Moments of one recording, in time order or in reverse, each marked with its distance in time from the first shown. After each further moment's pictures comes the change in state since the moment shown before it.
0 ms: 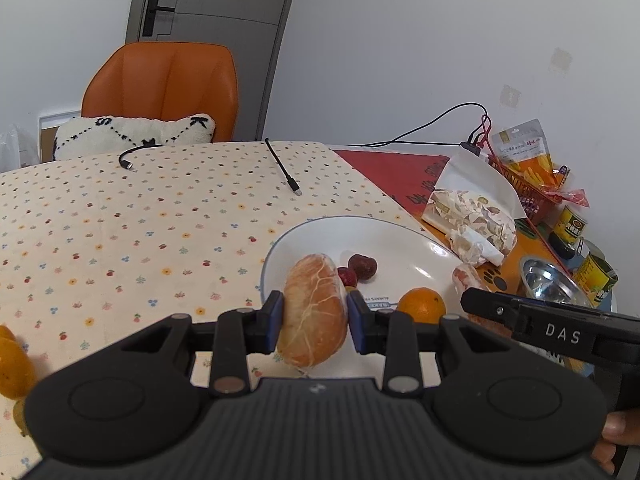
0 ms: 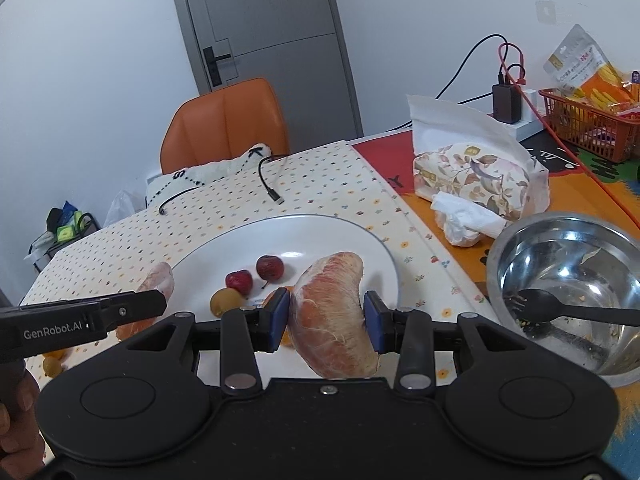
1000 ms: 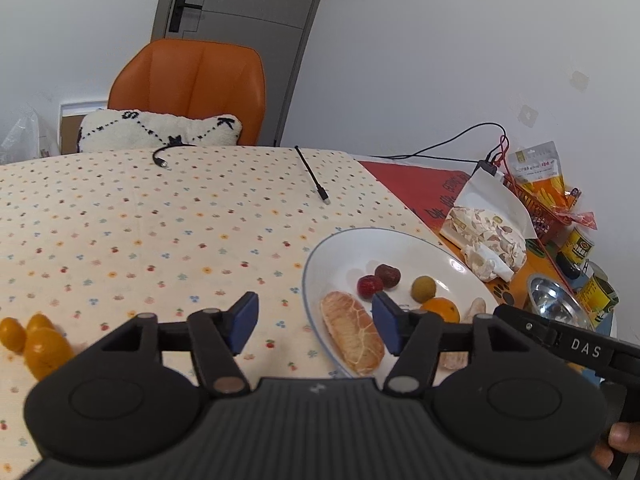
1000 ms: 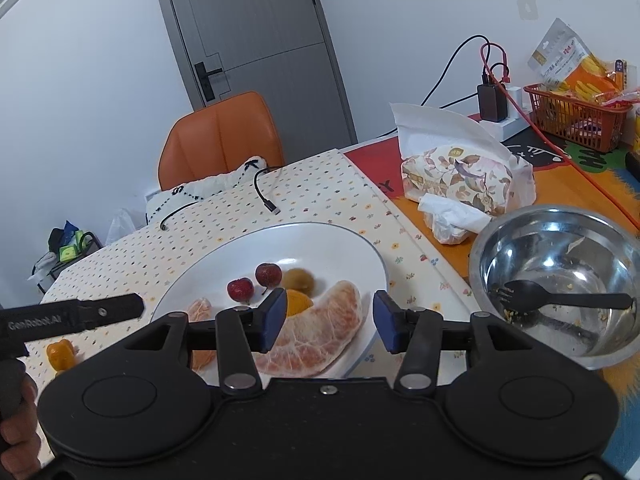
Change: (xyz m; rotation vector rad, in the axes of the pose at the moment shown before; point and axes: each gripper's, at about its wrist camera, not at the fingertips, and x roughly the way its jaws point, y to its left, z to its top) left arm -0.029 0.026 0.003 -0.068 -0.018 0.039; right arm -0.015 -0.007 -0.002 0.053 -0.019 0.009
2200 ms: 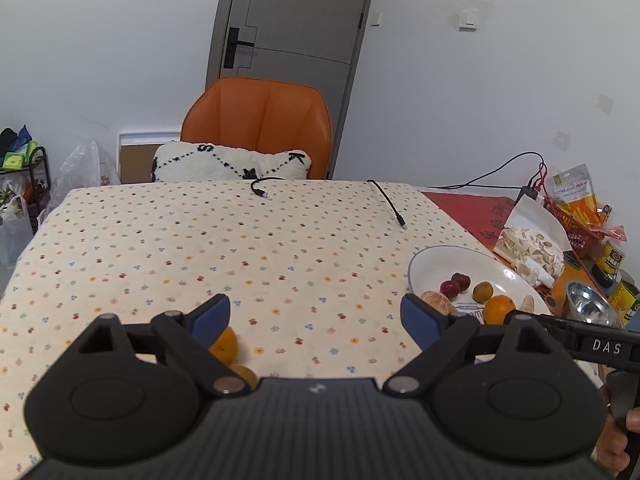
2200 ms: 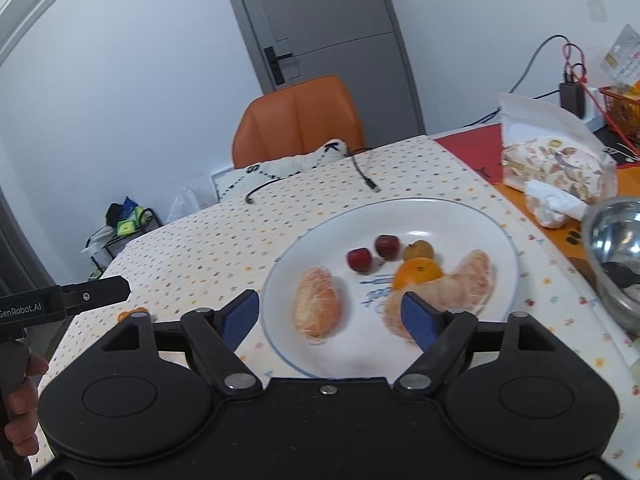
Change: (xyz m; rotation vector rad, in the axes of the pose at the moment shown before) left arm -0.082 0.061 -0.013 0.001 -0.095 0.144; right arm -0.008 0.064 -0.017 -0.071 0.033 0.187
